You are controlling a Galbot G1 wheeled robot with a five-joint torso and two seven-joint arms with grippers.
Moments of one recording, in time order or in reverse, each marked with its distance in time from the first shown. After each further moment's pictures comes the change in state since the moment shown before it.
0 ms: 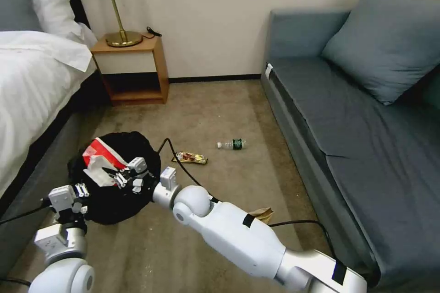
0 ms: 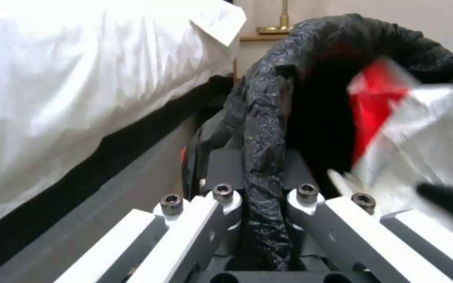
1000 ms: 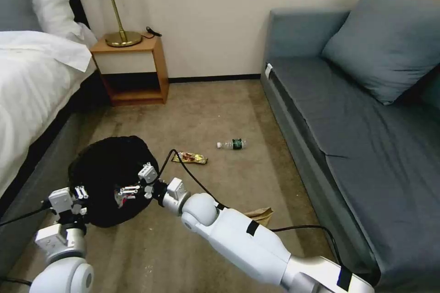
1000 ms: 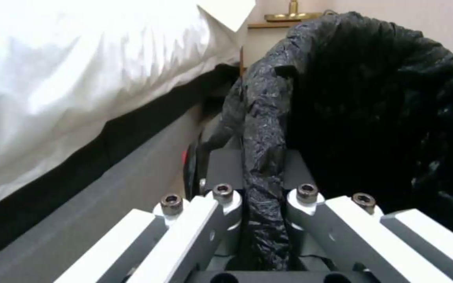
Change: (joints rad) left arm -0.028 0.008 -0.005 0.069 -0.021 -0.015 0.007; right arm -0.029 -0.035 -0.017 0.017 -0.135 0.083 0.038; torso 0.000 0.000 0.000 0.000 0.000
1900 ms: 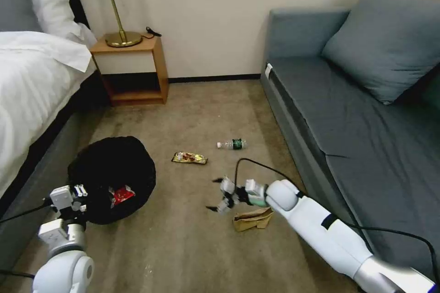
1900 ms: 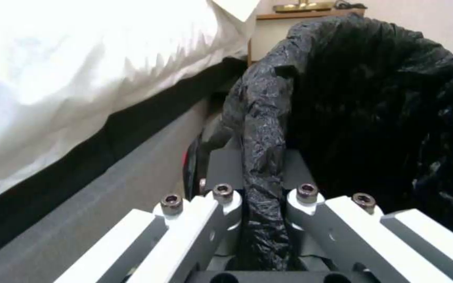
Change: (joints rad) left arm -0.066 0.014 0.006 0.089 0.009 -0.007 -0.003; right arm -0.081 -0.392 0.372 -0.063 -0.512 -0.091 -0.726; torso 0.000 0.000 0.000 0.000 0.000
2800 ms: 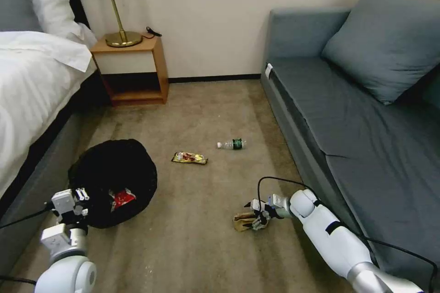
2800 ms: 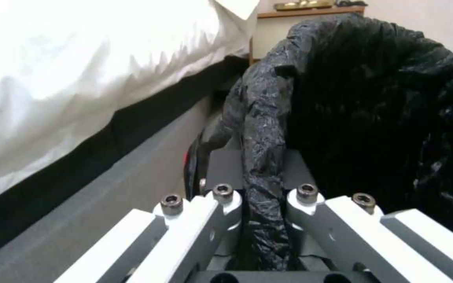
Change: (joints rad) left arm 0.043 -0.025 -0.003 -0.023 0.023 -0.020 -0.001; right arm 0.000 0.110 0.250 -0.352 -0.304 0.136 -0.077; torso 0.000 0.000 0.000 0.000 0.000
